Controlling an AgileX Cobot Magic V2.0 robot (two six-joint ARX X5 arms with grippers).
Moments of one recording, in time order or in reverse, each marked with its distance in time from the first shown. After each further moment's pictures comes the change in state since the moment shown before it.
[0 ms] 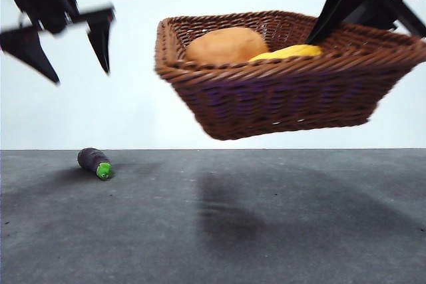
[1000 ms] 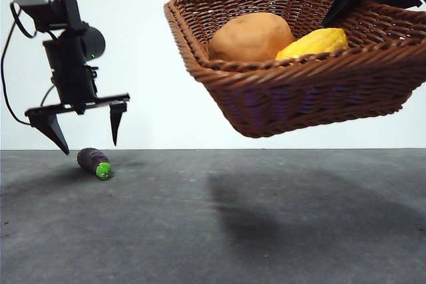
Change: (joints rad) left arm 0.056 0.558 0.478 -0.164 -0.037 -0.181; right arm -0.016 -0.086 0.000 -0.063 0.015 -0.101
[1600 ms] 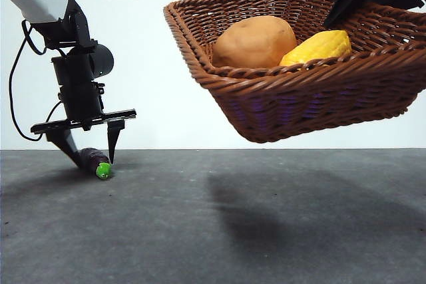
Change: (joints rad) left arm -0.019 0.051 0.000 0.000 -0.002 -0.028; right arm 0.000 0.000 0.000 -0.012 0.000 -0.018
